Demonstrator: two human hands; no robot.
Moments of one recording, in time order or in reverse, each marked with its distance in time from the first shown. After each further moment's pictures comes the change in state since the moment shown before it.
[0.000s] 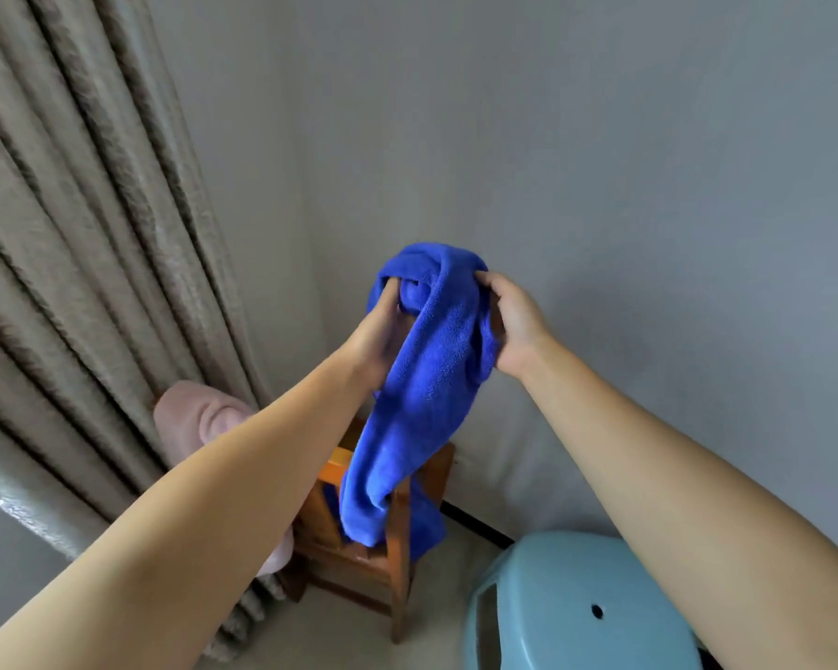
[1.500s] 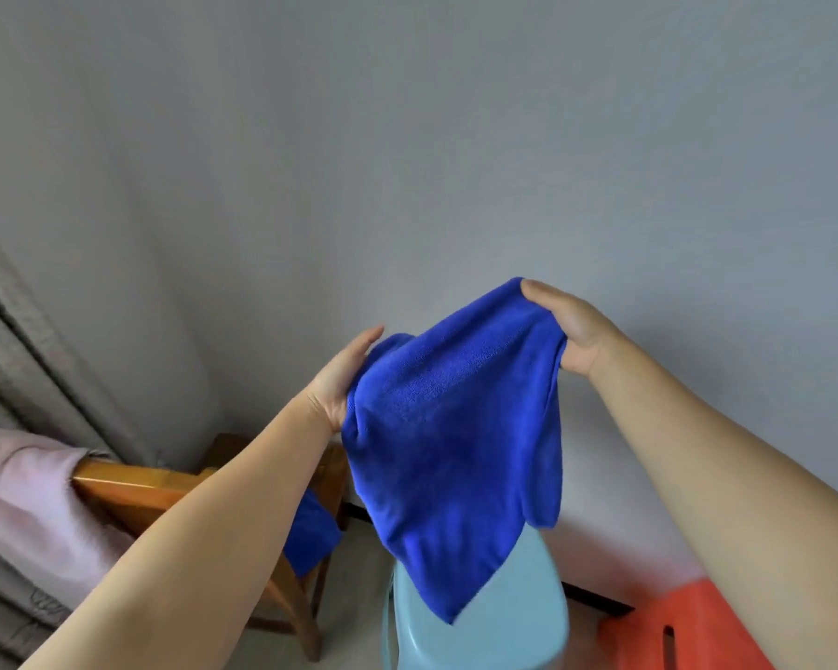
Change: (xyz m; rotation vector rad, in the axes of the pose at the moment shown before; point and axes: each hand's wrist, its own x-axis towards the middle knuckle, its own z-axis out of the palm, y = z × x) left_hand 0.028 -0.113 0.127 -0.062 -0.124 -0.429; right_hand -0.115 -0.112 -0.238 -0.248 0.160 -0.040
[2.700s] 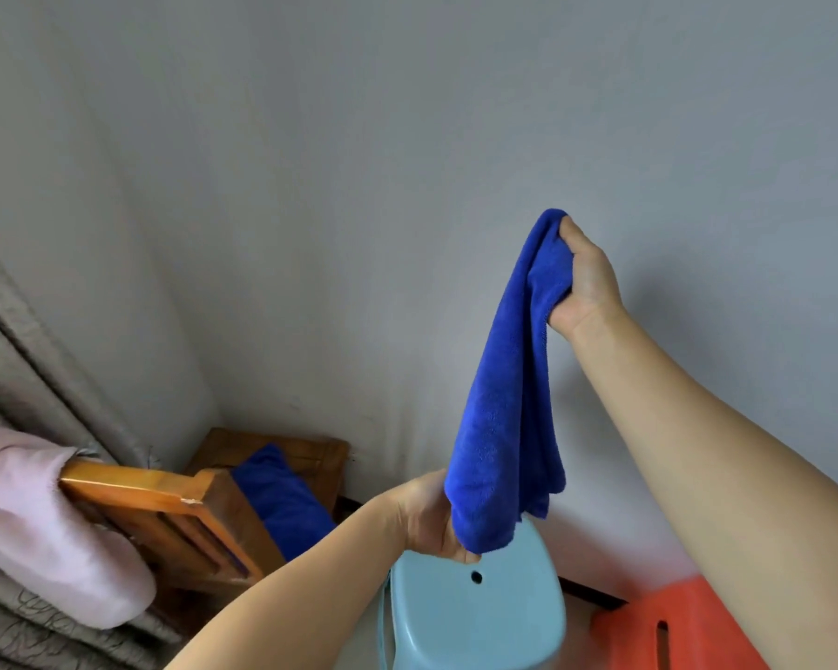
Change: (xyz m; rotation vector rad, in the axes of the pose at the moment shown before) left_hand 0.016 -0.128 0.023 0.187 -0.201 -0.538; right_hand 0.013 -0.028 0.034 0.399 0.328 -0.184
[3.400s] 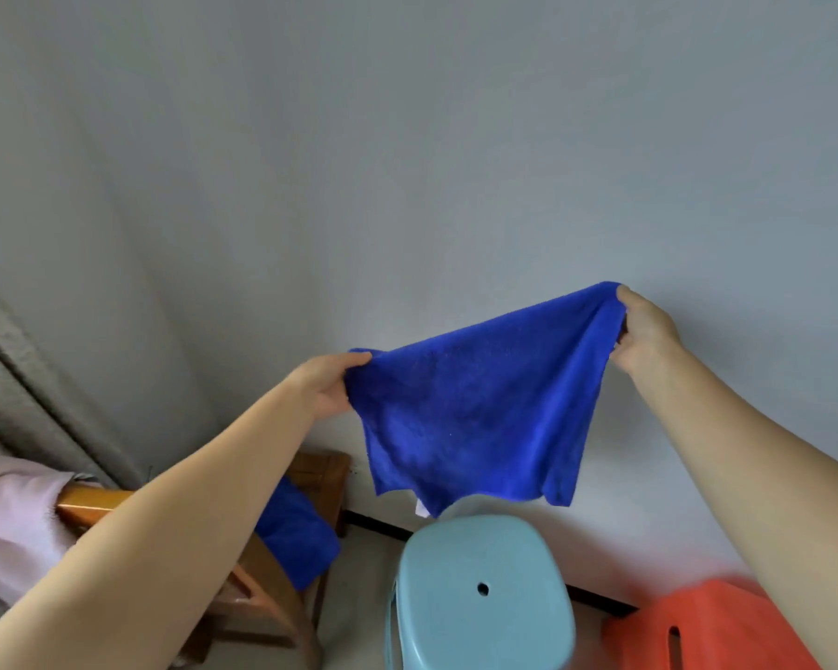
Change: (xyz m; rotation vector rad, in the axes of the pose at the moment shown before) left_hand -0.074 0.123 -0.082 -0.077 0.528 0.528; right_hand 0.037 -0.004 -0.092 -0.143 0.333 0.009
